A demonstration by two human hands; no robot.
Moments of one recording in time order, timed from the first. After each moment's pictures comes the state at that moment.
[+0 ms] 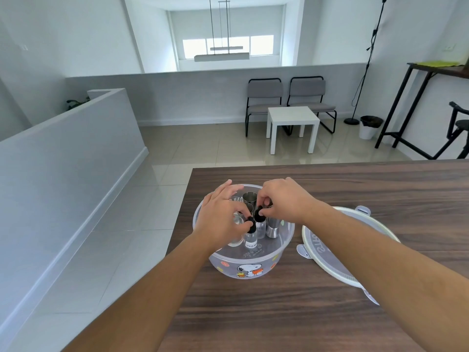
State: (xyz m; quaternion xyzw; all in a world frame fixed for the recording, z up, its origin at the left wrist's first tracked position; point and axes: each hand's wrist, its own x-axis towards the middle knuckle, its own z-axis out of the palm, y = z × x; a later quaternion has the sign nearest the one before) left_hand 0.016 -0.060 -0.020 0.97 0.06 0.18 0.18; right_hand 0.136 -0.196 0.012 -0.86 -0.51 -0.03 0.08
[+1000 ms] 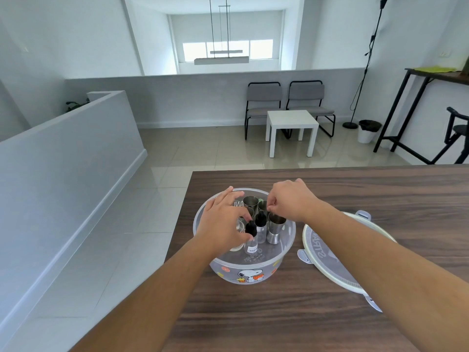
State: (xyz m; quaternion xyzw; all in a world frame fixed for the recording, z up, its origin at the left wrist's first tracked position) left_hand 0.020 -0.059 -0.025 0.98 0.06 0.14 0.13; right_hand 0.153 -0.195 0.008 -0.90 -0.44 -0.01 0.05
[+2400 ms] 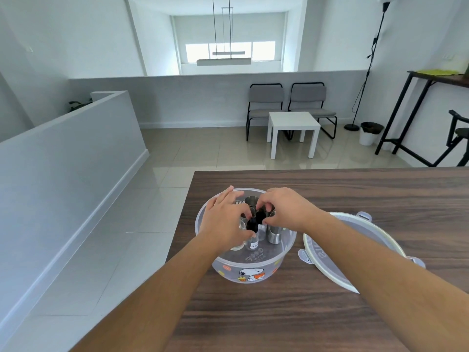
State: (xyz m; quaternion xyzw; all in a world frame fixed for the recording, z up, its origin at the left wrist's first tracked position) left_hand 0.023 -0.061 -0.025 0.98 0.08 0.15 0.12; right_hand 0.136 -0.198 0.004 -0.86 -0.50 0.02 0.12
